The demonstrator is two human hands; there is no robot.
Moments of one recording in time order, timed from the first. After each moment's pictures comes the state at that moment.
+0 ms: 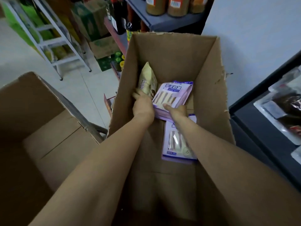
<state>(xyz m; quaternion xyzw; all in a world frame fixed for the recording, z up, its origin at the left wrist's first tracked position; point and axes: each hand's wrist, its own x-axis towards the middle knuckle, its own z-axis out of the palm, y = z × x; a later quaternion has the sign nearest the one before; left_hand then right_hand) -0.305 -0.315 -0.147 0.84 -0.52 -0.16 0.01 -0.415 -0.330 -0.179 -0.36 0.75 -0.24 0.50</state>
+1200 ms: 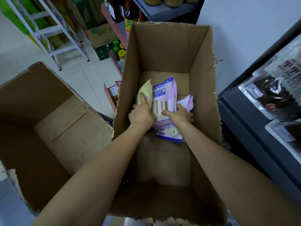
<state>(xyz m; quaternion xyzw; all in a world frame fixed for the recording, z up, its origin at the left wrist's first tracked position) -0.318 -0.218 -0.091 0.82 -0.48 -0.30 0.02 -0.438 -0.247 -0.128 -0.43 0.77 -0.11 0.46</state>
